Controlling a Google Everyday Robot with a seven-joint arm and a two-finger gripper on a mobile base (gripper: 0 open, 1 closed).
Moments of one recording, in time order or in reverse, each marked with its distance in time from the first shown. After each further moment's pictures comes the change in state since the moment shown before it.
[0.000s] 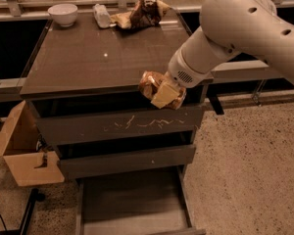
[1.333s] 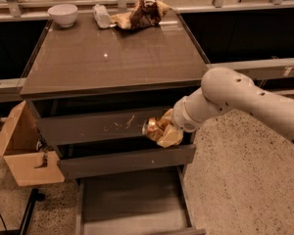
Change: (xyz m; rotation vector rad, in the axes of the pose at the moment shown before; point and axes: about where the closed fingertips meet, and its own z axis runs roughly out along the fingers) arm 0.087 0.028 0.128 -0.148 -0.089 -0.219
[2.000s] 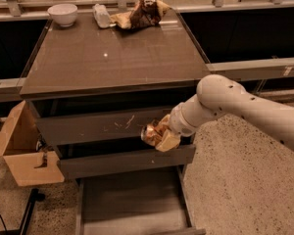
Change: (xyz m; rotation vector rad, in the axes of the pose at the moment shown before) arm 0.018 0.001 0.032 -0.044 -0.007 -0.048
